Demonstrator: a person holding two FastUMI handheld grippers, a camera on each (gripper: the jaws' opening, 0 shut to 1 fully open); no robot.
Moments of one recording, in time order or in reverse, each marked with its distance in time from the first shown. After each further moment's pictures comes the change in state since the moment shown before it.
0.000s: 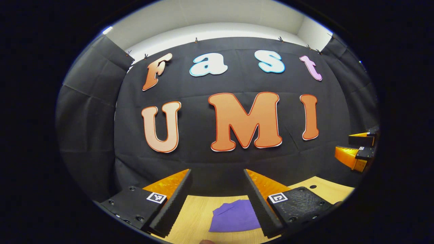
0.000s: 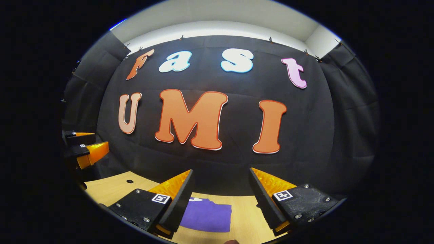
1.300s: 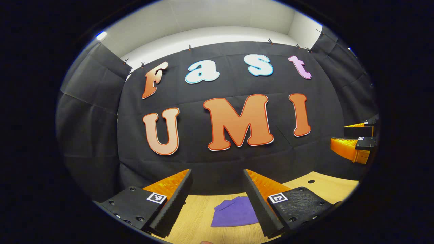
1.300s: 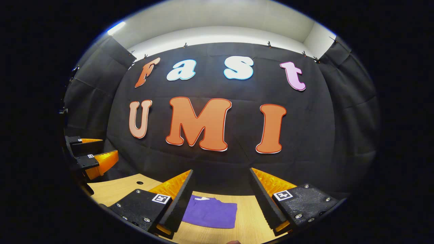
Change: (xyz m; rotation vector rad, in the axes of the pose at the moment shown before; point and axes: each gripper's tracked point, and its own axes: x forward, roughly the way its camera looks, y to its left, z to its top) left arm -0.280 -0.013 0.013 0.062 -0.034 -0.023; right arm -0.054 0.002 0.018 -0.008 -0.080 0.033
